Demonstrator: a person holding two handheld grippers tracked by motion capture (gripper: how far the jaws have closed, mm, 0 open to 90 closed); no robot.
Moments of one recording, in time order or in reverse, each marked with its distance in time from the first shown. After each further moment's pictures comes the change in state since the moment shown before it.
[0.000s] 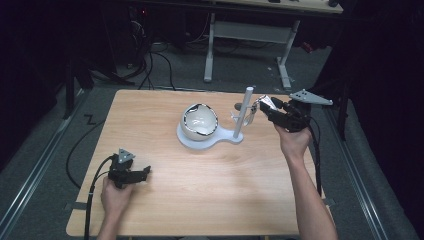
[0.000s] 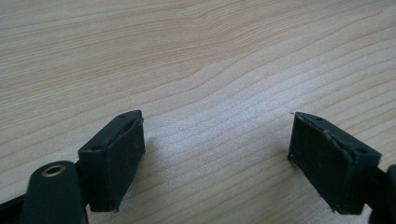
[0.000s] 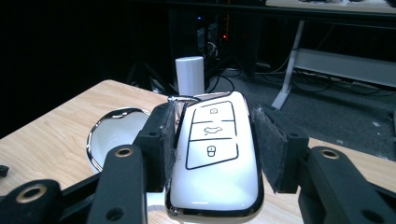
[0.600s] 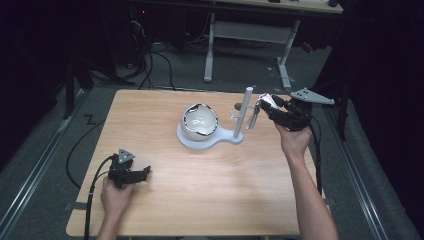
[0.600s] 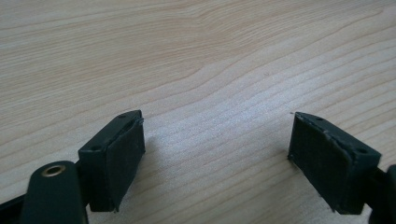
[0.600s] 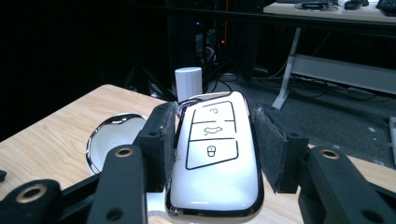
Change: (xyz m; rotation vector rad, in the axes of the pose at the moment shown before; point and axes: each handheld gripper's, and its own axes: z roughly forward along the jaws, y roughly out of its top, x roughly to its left) left arm 0.000 0.000 0.000 0.000 0.000 0.000; right arm 0.003 0.007 -0.002 -0.017 -0.005 -0.012
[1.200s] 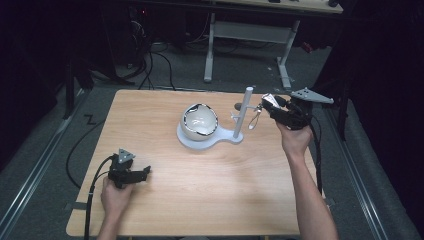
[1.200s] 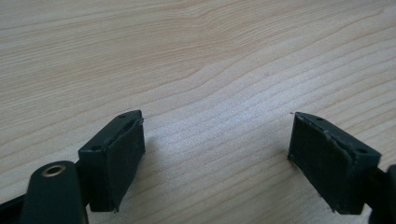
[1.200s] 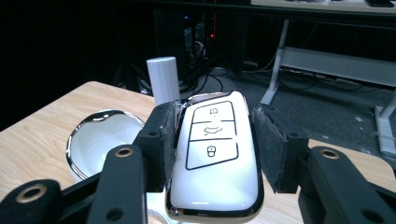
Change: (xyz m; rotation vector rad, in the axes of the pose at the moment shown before) left arm 0.000 0.000 0.000 0.000 0.000 0.000; right arm -0.011 -0.006 0.006 0.026 -0.048 0.019
